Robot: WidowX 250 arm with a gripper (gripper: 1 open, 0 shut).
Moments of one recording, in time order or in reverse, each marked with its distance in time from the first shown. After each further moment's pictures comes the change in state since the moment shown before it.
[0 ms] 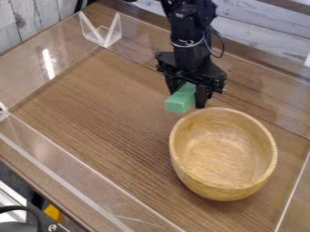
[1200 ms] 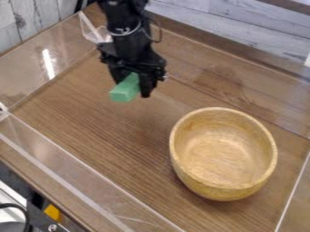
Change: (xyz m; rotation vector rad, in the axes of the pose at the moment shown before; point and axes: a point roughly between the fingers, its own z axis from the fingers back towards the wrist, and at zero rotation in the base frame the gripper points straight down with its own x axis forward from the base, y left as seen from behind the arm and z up) arm -0.034 0.078 0.018 0.048 -0.006 0.125
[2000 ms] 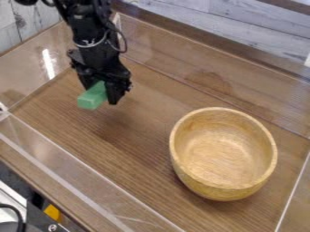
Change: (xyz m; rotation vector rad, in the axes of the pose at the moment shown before) arm -0.019 0.036 -0.012 0.046 0.007 -0.069
